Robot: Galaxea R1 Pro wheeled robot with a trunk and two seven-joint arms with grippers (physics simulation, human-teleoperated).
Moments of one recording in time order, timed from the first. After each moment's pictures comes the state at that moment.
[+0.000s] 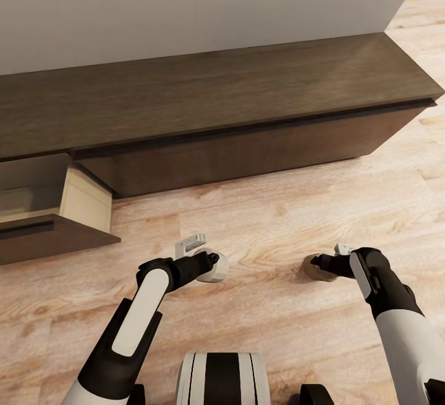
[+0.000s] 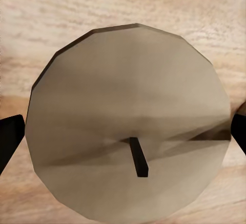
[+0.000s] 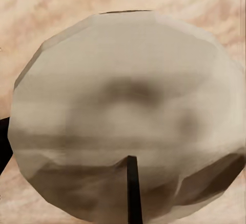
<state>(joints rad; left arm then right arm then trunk) -0.50 -0.13 -0.34 -1.61 1.06 0.81 0.88 -0.78 -0.19 -0.21 -0.86 -0.11 0.90 0.10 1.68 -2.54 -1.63</state>
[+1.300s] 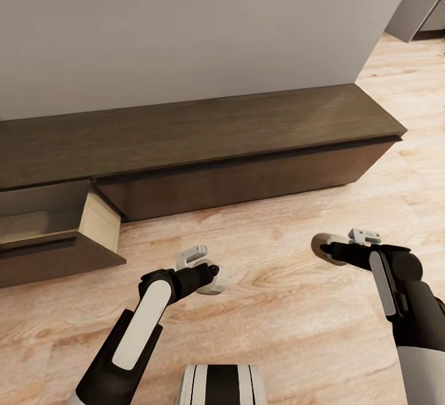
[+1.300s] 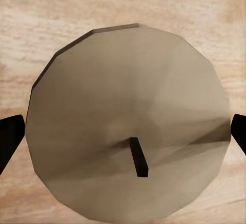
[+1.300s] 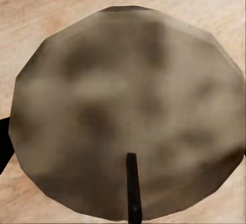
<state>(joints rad) -0.45 -0.11 -0.36 -1.59 1.05 0.80 0.87 -0.60 -0.19 -0.21 -1.42 -0.11 1.05 0.10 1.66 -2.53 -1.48</state>
